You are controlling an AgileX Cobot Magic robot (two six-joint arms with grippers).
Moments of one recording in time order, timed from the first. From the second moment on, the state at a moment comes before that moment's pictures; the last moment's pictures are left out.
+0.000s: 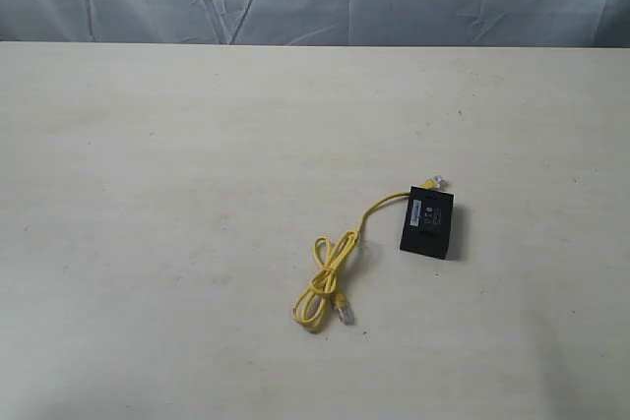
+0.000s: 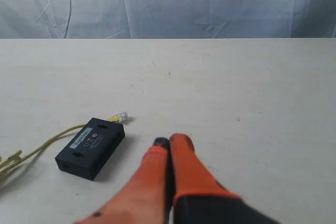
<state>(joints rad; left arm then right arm) 0.01 0.00 0.00 0.04 0.34 0.01 0.13 0.00 0.00 0.04 0.33 -0.03</state>
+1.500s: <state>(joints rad) 0.01 0.04 -0.16 -0.06 0.12 0.00 0.13 0.00 0.00 0.04 0.33 -0.03</state>
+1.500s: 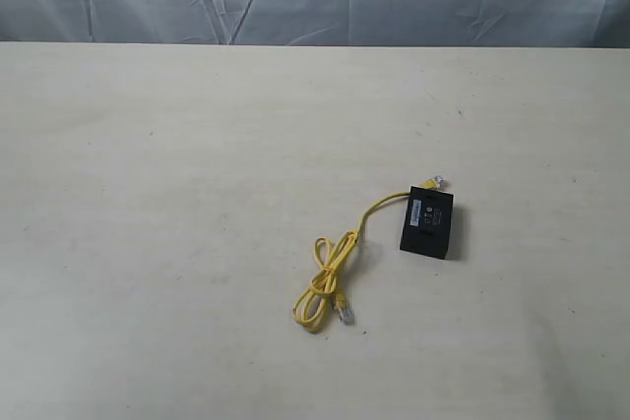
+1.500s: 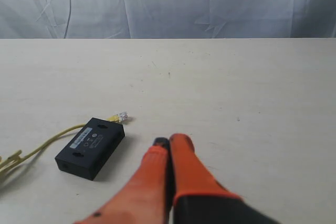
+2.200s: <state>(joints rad) 0.01 0.25 -0.31 -0.14 0.15 0.00 0.13 0.00 0.00 0.04 0.33 -0.03</state>
